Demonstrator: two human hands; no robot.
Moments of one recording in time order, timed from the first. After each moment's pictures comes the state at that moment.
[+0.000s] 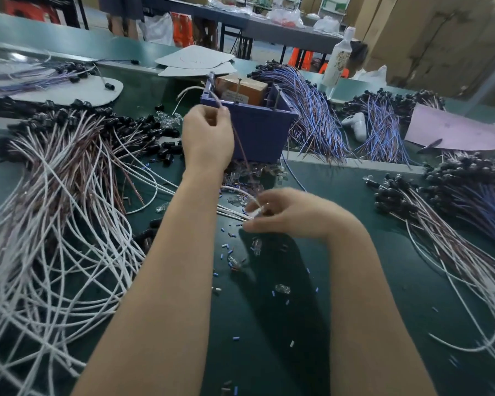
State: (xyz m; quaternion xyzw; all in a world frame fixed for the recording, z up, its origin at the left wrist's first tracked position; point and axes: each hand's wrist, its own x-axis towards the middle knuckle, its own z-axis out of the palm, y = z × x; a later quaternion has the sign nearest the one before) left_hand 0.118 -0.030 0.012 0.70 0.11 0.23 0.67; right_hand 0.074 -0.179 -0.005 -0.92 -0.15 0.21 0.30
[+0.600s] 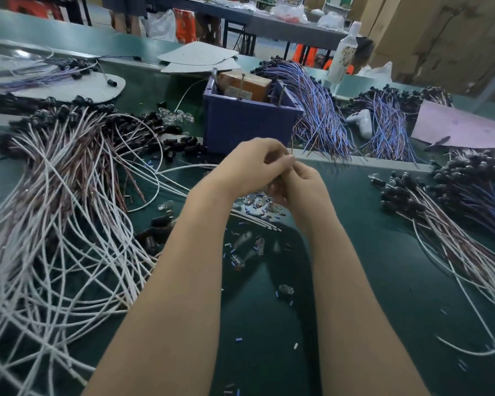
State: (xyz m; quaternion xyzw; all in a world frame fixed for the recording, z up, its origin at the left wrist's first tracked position) left_hand 0.109 -0.047 -0.004 0.89 -0.18 0.05 0.42; right_hand 0.104 -0.168 -0.036 -0.71 -0.04 0.00 0.70
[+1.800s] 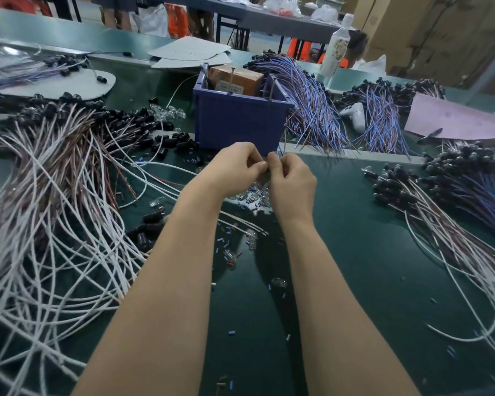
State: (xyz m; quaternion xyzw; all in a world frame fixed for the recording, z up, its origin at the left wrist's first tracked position) left_hand 0.118 -0.043 -0.023 0.89 -0.13 0.01 0.43; right_hand 0.103 -0.158 -0.047 -0.84 0.03 -0.22 0.49
